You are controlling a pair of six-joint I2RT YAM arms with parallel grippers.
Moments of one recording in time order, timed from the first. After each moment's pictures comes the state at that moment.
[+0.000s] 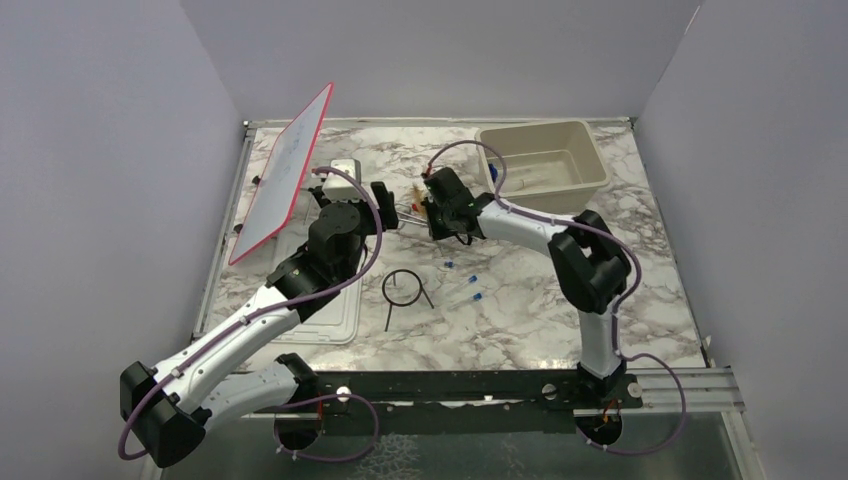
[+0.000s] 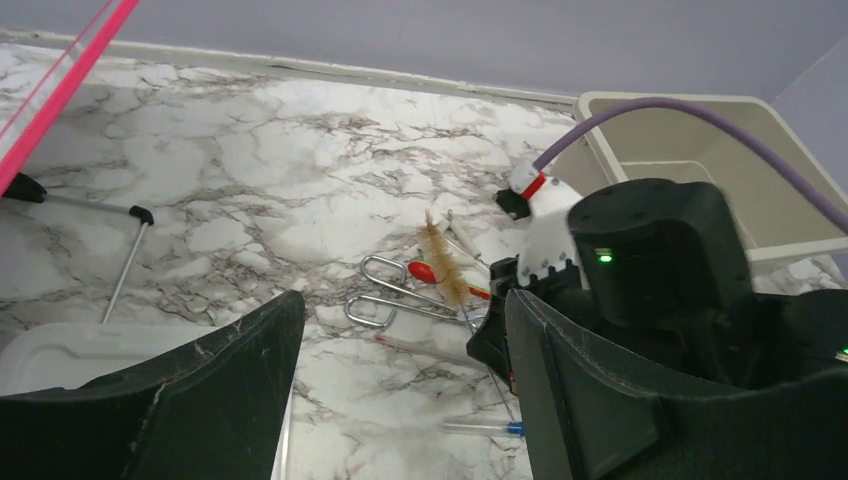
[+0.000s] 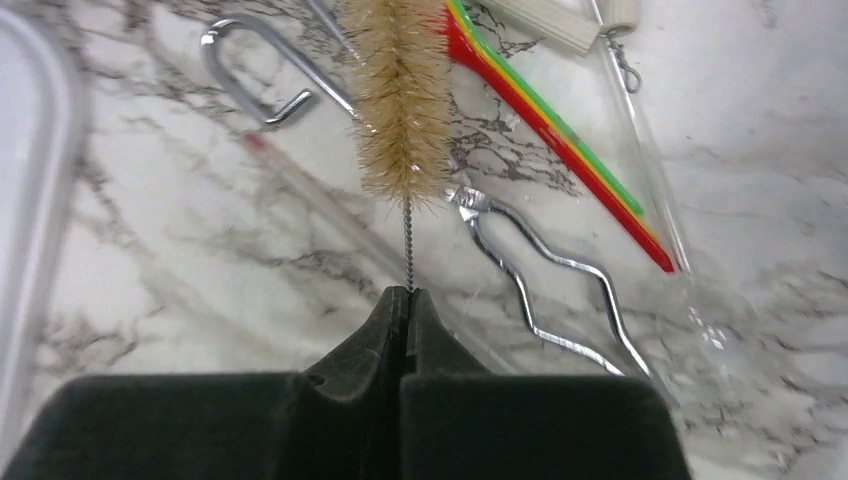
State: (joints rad) left arm -0.75 0.96 0.85 -0.04 -0.61 -0.33; right arm 0.73 2.07 1.48 -0.31 0.09 0.30
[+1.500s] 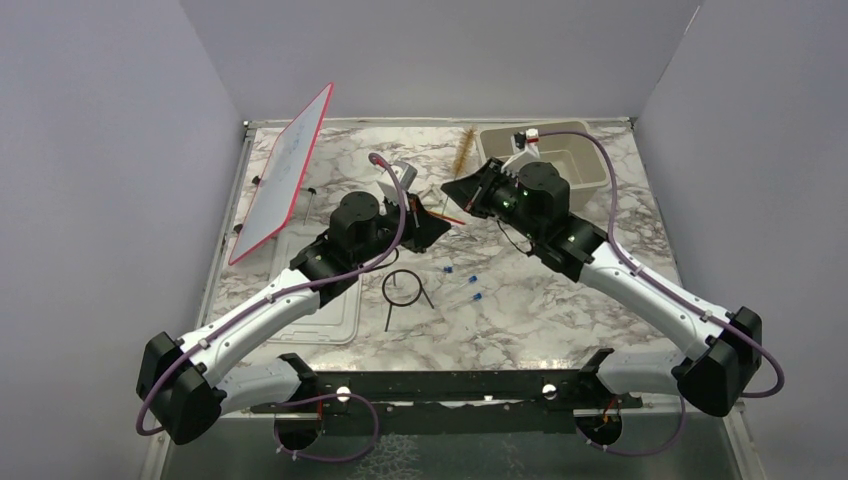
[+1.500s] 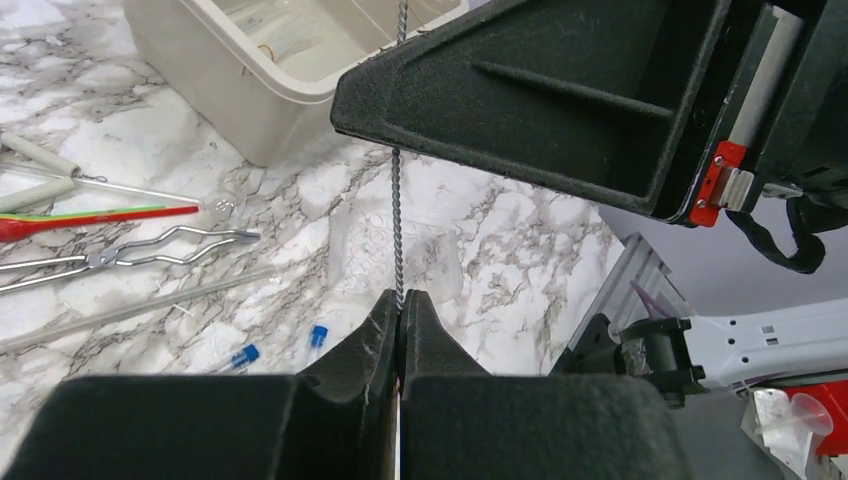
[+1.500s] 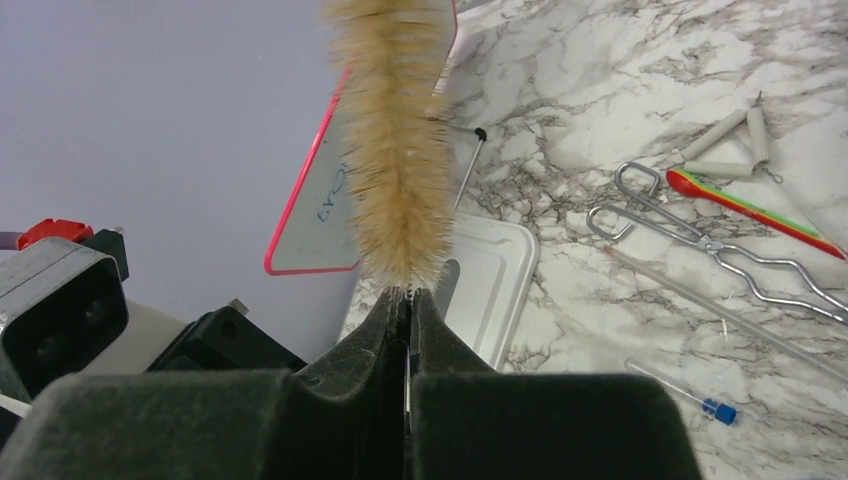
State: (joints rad) left arm -0.74 1.11 0.88 0.07 0.21 -0.50; right arm 0.73 1.24 1.10 0.00 0.06 0.83
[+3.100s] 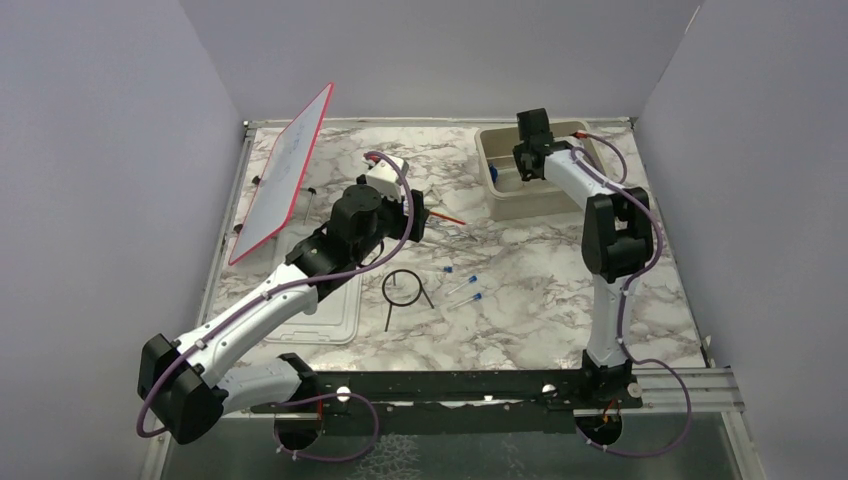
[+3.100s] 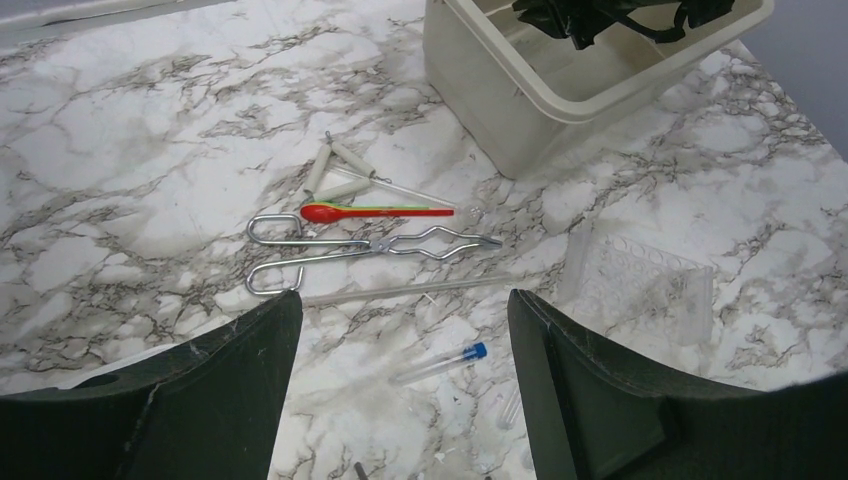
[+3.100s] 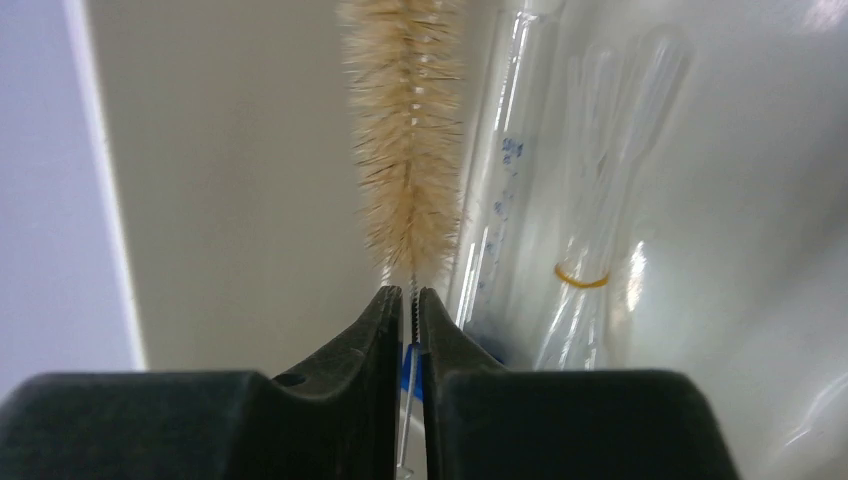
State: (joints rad) left arm -0.72 1.12 0.95 -0.12 -0.19 -0.22; right arm 0.24 2.12 1.70 -0.39 0.43 1.41
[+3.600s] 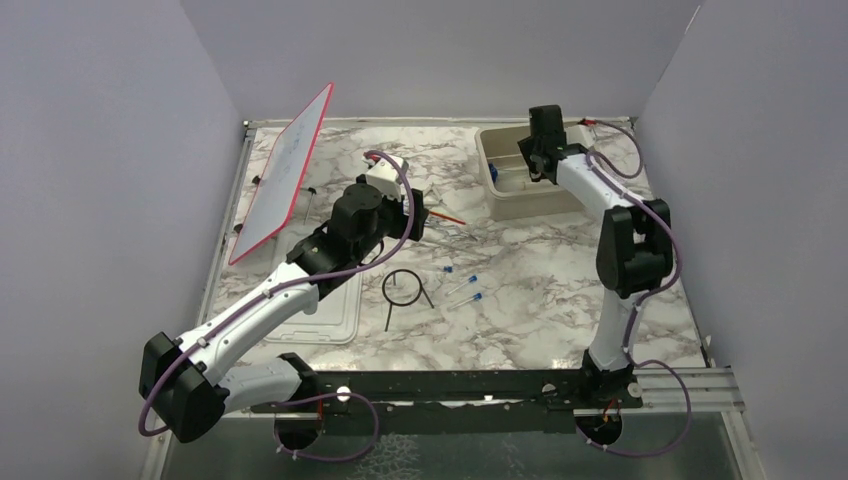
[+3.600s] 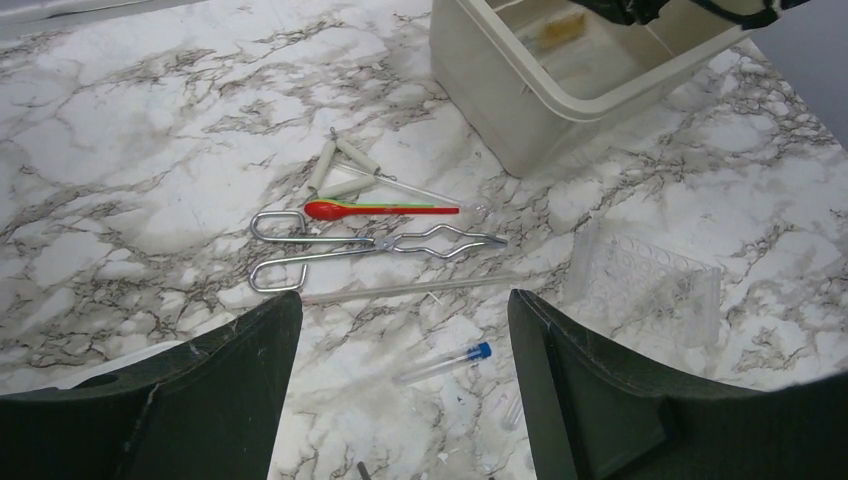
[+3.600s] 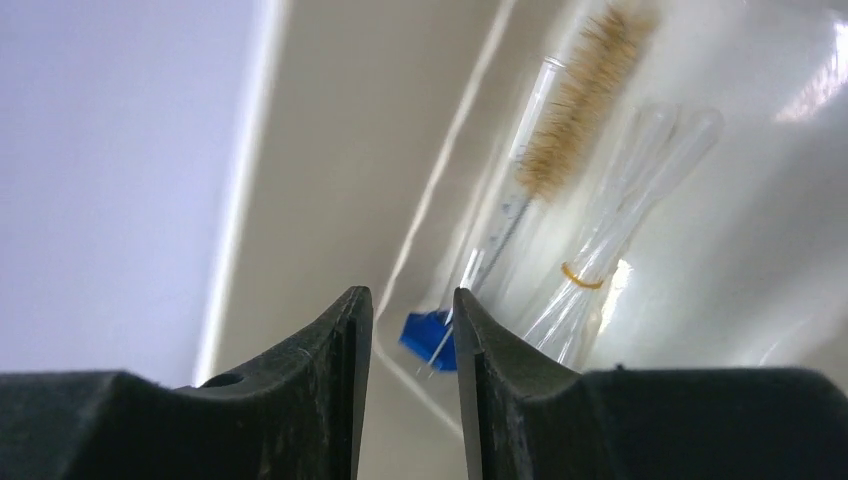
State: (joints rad) left arm -0.71 1.13 0.95 -0.12 -0.19 -0.23; right arm 0.23 2.03 1.61 -0.32 0.43 1.26
